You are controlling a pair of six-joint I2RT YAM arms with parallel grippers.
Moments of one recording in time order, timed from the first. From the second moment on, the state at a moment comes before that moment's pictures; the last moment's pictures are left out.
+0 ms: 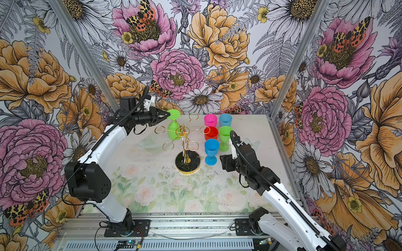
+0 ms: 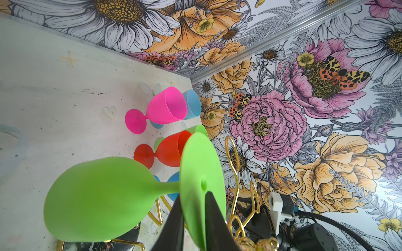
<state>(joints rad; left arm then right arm) -0.11 1.69 1.58 -0.38 0.88 -0.67 0.49 0.86 0.82 -0.59 0.02 0.27</state>
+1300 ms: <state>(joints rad) -0.15 1.60 1.58 -0.40 0.91 -0.68 0.49 0.86 0.81 -0.59 0.02 0.28</state>
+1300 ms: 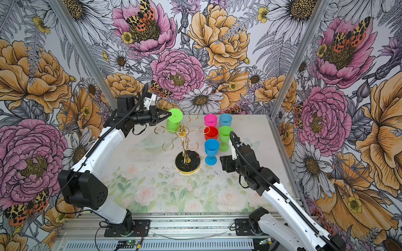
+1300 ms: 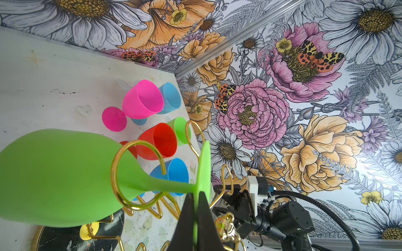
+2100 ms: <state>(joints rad) -0.19 1.67 1.63 -0.34 1.00 -0.75 0.49 0.82 0.80 -0.59 0.03 0.30</state>
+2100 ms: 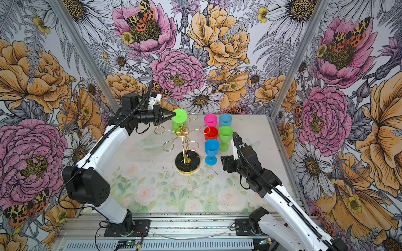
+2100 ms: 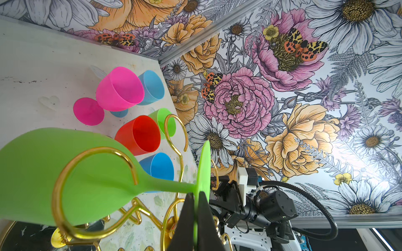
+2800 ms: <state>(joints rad) -0.01 1.70 1.56 0.07 0.92 -1.02 0.49 0.80 0.77 -0.59 0.03 0.30</state>
